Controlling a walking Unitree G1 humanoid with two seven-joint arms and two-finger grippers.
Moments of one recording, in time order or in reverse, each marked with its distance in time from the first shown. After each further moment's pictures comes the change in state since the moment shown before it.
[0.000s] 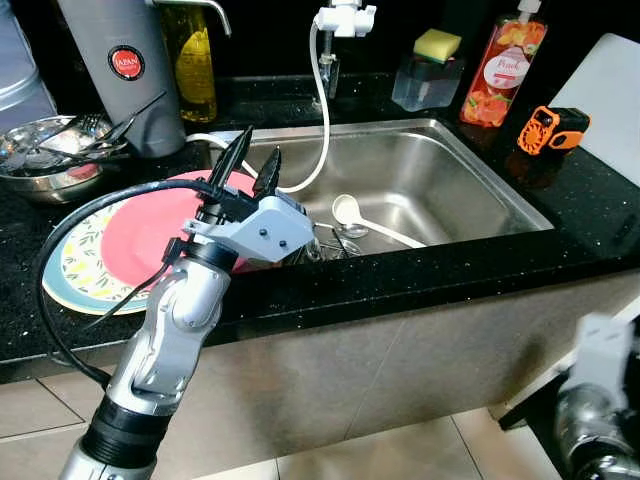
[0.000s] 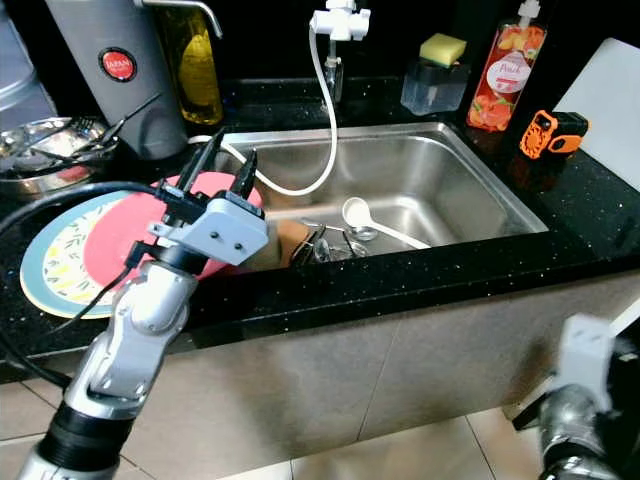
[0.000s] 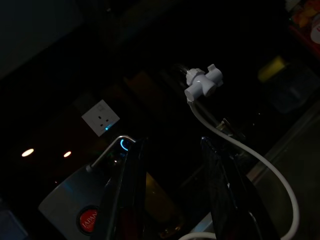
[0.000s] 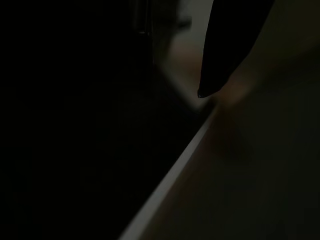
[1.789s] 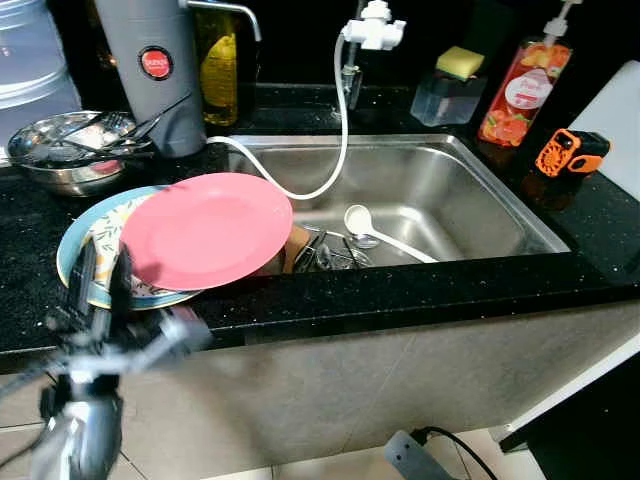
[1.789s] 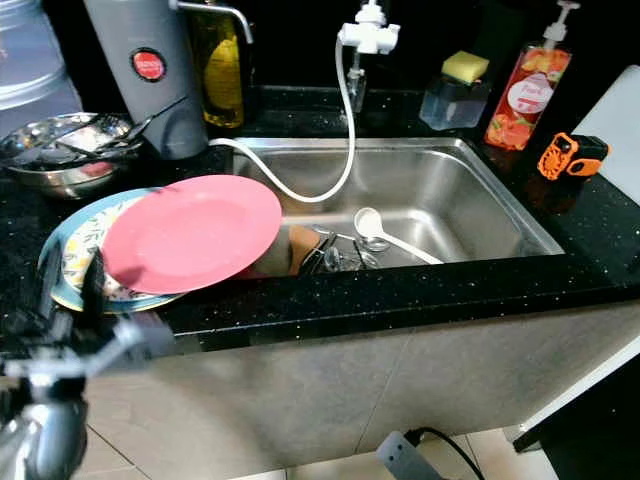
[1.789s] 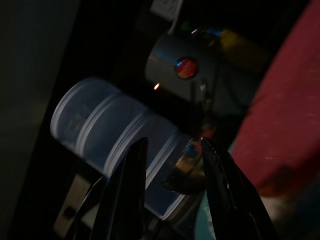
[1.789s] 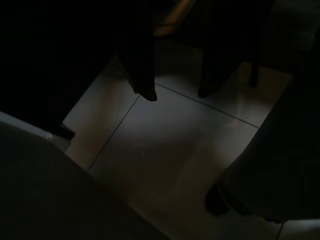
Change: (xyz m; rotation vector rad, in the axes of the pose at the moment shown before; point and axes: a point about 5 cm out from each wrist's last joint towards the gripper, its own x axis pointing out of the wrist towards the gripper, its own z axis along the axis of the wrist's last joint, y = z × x) left arm -0.152 0.027 -0.031 0.507 0.338 0.084; right arm -0.094 0.111 -0.118 -0.897 0.180 0.887
